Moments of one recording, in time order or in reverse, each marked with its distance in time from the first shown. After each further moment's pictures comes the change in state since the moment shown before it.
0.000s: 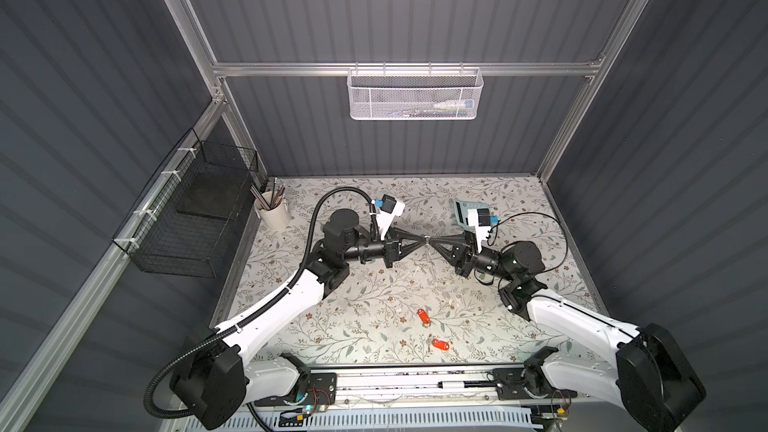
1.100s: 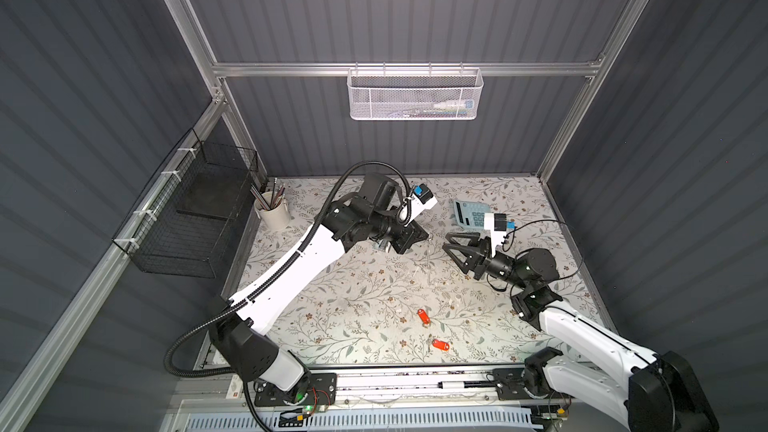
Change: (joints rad) left arm -0.103 0.299 0.761 -1.145 -0.337 0.619; right arm -0.104 -0.128 -0.083 -0.097 0.023 -0.039
